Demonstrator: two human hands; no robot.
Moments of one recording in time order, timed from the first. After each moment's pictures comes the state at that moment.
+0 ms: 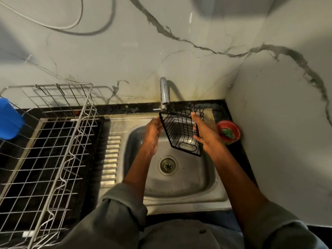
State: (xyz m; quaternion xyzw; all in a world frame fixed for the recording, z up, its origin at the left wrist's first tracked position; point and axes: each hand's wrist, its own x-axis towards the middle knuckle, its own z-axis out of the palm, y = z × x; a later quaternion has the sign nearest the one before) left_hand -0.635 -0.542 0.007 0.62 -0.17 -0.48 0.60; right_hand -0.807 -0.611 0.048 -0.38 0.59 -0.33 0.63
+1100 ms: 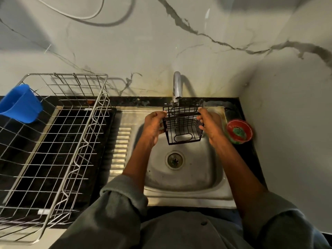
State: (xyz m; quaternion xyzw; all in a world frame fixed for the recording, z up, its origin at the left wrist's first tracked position) left_hand -0.601 -0.527 0.011 0.62 -0.13 -0.46 0.62; right_hand -0.782 -0.610 0.054 -0.51 0.56 -0.33 0.57
